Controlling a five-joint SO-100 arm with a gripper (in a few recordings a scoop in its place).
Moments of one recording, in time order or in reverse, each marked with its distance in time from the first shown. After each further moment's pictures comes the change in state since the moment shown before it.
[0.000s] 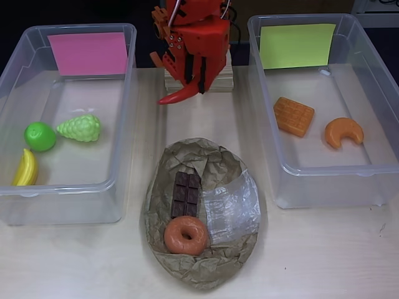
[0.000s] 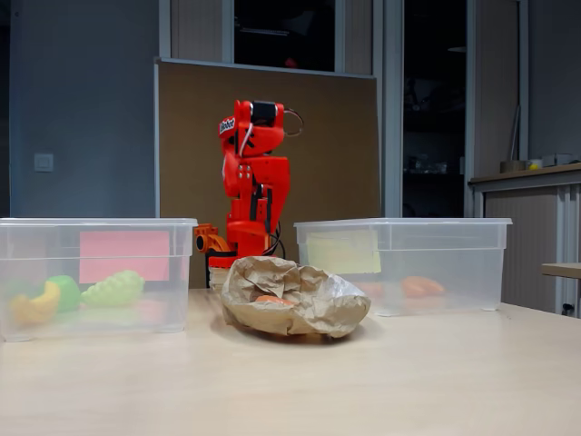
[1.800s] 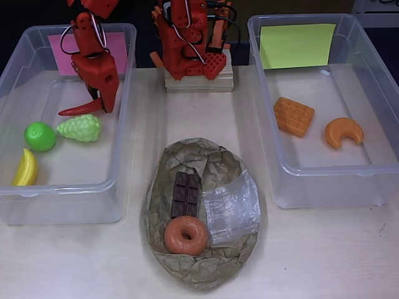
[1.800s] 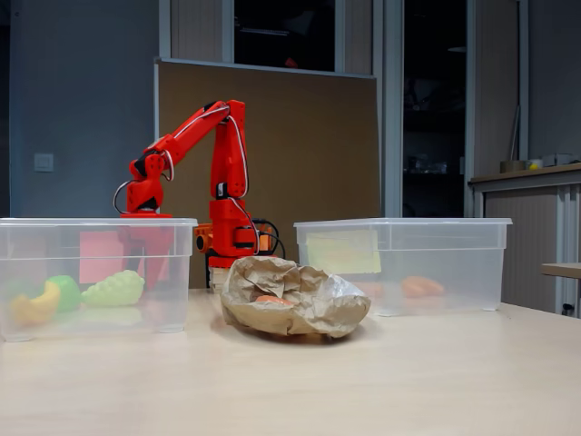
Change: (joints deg) arm 66.8 -43.9 0.9 -41.8 -38.8
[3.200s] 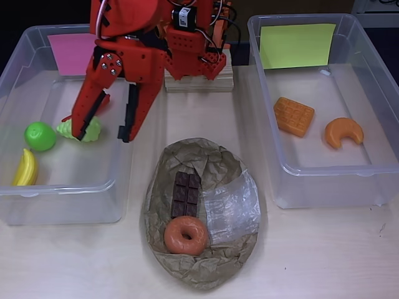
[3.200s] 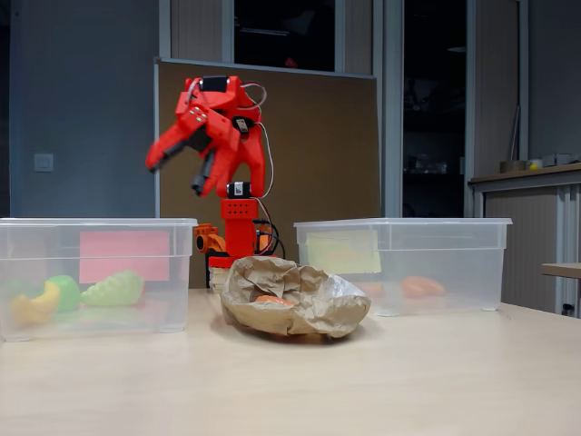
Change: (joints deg) arm -47.6 13.5 -25.0 7.2 -24.2
